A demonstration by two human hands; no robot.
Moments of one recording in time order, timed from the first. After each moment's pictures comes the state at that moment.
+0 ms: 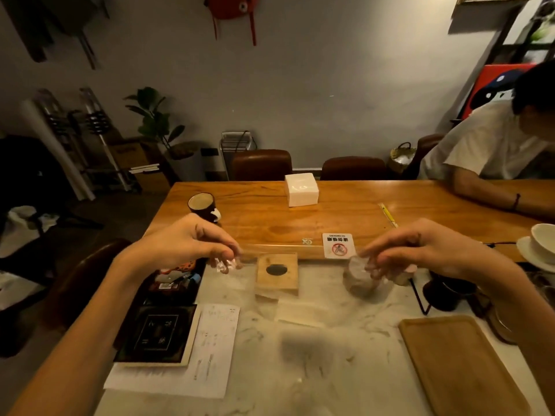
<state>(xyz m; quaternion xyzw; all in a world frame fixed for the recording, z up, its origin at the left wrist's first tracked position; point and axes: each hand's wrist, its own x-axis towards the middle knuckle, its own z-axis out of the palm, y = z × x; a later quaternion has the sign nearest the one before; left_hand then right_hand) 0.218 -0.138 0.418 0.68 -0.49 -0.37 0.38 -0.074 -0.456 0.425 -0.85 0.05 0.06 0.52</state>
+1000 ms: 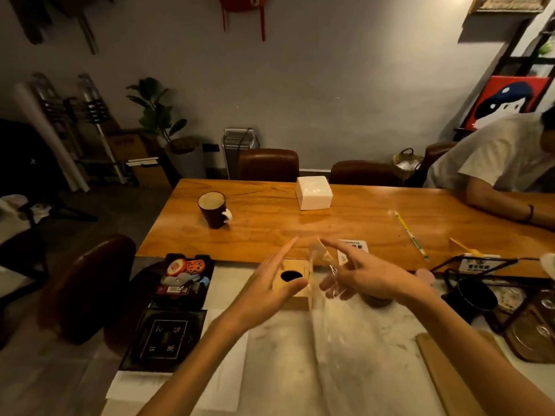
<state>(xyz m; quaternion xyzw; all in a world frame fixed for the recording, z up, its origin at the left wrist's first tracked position) 0.144 -0.174 0.330 0.73 -0.42 -0.27 0.46 0.029 -0.370 0.371 -0.79 0.24 0.12 0.55</state>
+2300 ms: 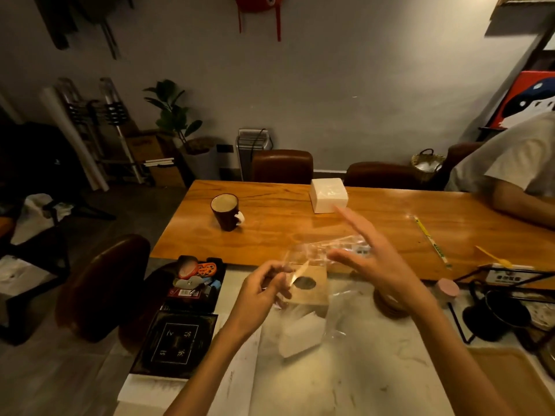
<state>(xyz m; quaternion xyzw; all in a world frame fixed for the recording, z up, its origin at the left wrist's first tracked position) 0.171 -0.167 0.288 0.68 -0.30 -0.24 0.63 0.062 -0.381 0.346 -0.87 0.12 -0.18 0.44</state>
